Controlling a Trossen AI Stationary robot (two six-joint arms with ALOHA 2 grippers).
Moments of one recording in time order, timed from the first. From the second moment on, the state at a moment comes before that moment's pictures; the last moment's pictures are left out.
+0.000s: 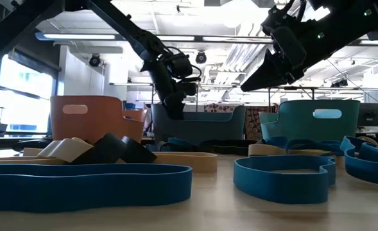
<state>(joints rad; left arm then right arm) 0.57 2.09 1.58 -0.62 0.14 0.38 0.27 1.38 0.59 0.18 0.61 0.30</state>
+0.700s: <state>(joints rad) 0.55 1.97 1.58 -0.61 0.09 0.41 0.27 1.38 0.59 0.18 0.59 0.31</state>
